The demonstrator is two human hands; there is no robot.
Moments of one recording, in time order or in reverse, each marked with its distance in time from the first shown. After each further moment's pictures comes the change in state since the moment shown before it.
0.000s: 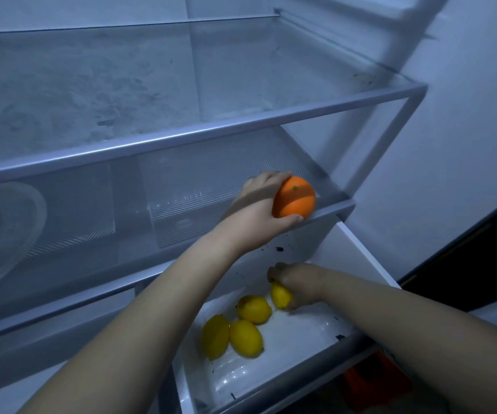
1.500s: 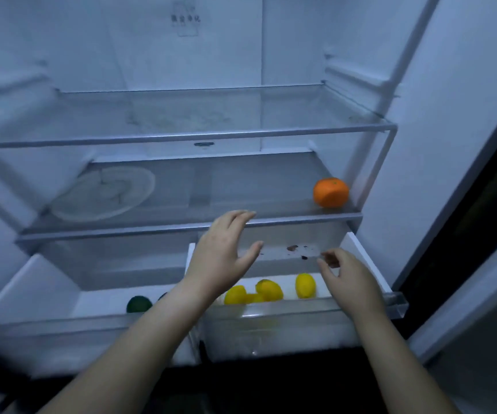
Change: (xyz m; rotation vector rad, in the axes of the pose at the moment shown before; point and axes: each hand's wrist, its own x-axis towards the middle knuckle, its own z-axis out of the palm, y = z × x) left_hand -0.176 0.051 0.000 0.371 0.457 -0.164; right_hand -0.128 -0.030 0.013 0.583 0.979 0.206
